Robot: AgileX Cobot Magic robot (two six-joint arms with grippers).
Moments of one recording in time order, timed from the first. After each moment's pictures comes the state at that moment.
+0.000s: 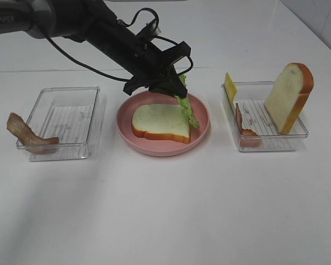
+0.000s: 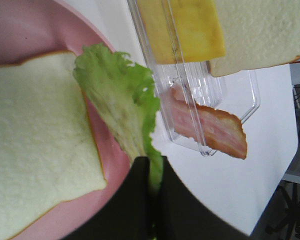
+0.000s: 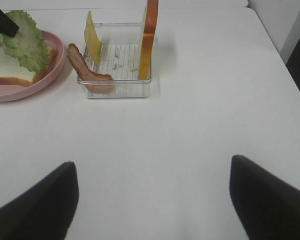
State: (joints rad) left arm -0.40 2.41 -1.99 -0.88 0.94 0.19; right arm 0.01 -0.01 -0.50 0.04 1.07 -0.02
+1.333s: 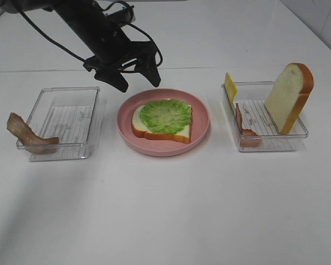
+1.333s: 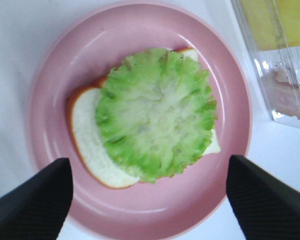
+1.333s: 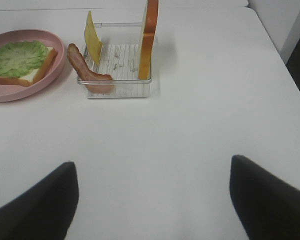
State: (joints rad) left arm -0.32 2.36 -2.10 -0.50 1.09 0.12; right arm 0.01 -0.01 -0.50 0.04 1.07 -0.02
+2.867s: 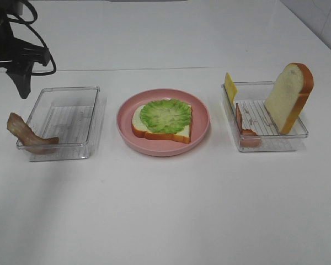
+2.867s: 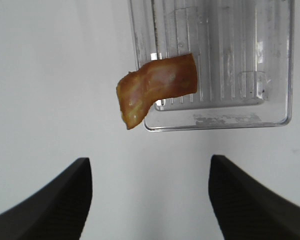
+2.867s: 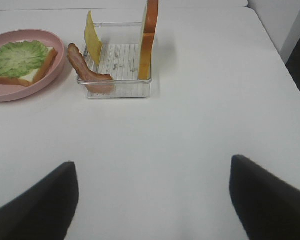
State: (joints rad) left arm -0.22 1.86 -1.55 0.12 1.22 -0.28; right arm 0.01 -0.01 -0.50 0.04 1.07 -0.02
